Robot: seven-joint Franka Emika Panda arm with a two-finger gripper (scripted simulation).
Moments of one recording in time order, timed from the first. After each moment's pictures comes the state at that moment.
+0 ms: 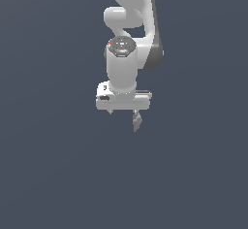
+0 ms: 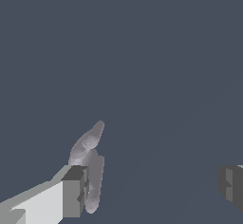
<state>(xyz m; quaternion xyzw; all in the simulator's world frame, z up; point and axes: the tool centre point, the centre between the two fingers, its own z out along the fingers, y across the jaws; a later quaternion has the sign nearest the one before) -0.002 -0.004 0.173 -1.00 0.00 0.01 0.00</state>
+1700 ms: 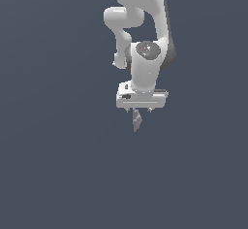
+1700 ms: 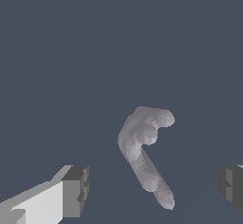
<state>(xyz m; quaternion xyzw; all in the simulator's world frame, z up) -0.032 0.067 0.146 -1.00 0.00 0.00 0.00</state>
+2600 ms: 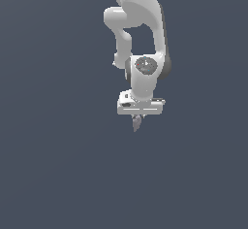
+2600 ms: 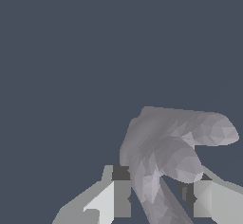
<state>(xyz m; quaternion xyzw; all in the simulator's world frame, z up) -0.034 0.068 0.096 -1.00 0.00 0.00 0.00</state>
